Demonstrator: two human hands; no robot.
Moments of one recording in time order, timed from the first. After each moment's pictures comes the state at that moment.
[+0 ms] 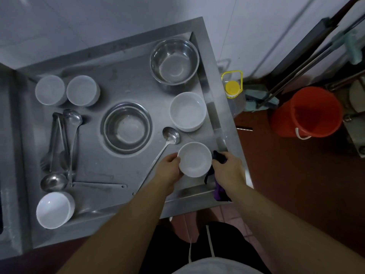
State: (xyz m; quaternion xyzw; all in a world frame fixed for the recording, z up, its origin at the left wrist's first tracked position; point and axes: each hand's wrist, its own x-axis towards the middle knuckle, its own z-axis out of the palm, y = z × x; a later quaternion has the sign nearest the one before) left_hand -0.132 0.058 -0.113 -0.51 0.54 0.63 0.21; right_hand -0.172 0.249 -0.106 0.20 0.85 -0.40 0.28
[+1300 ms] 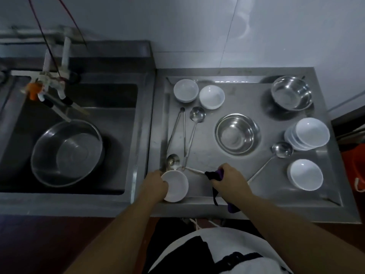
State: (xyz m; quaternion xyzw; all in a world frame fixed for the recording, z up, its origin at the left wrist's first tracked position) left_hand 0.124 -0.358 -0.069 -0.38 0.83 0.31 0.25; right_hand -0.007 -0.115 -0.031 -0.11 0.91 -0.24 0.33
